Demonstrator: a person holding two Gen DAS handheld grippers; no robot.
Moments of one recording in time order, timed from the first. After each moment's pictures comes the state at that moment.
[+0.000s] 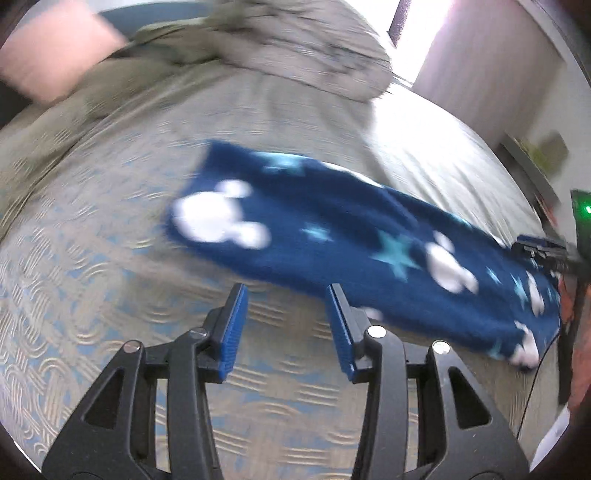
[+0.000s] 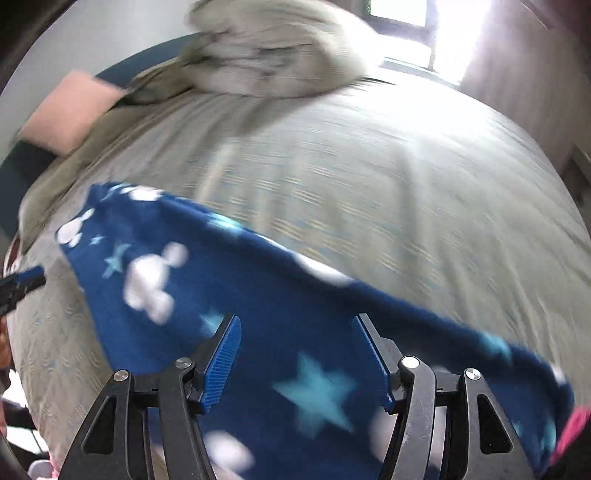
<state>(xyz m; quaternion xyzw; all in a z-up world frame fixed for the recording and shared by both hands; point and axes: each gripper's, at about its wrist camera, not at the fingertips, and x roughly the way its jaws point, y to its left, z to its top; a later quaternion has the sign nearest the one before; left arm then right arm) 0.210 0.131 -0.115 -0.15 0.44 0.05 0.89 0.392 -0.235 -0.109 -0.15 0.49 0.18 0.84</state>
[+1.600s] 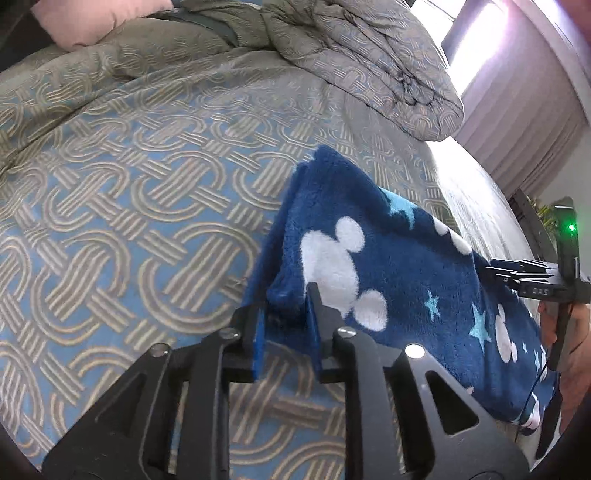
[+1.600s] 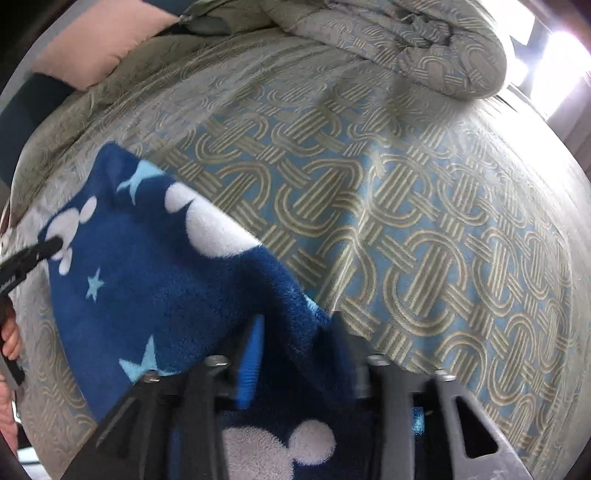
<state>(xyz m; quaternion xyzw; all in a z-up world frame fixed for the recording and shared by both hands) 0.276 0.234 -0.171 -0.24 0.41 0.07 0.88 0.482 -0.056 -0.199 -0.22 0.54 0.23 0.78</state>
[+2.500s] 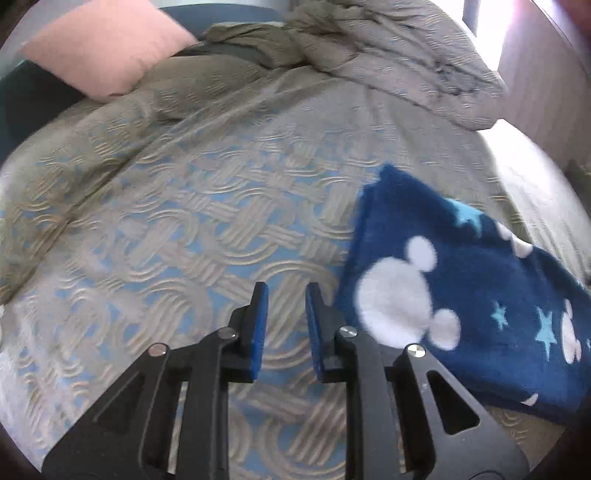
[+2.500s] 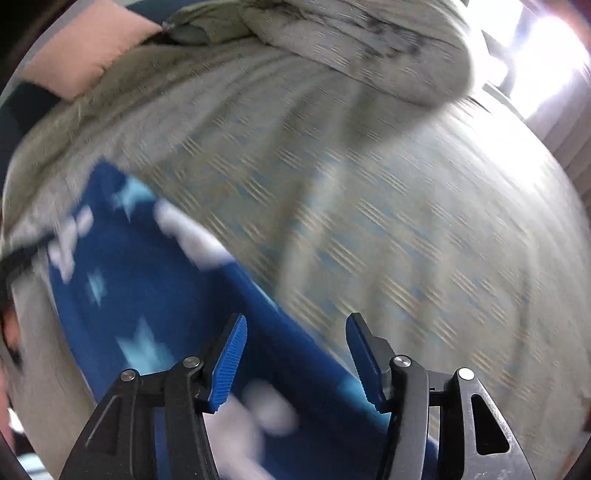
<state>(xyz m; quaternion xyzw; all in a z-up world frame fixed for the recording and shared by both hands) 0.288 0.238 -0.155 -0.13 0.43 0.18 0.87 0.477 -0.122 -0.155 -0.26 0.54 0.17 0.78</state>
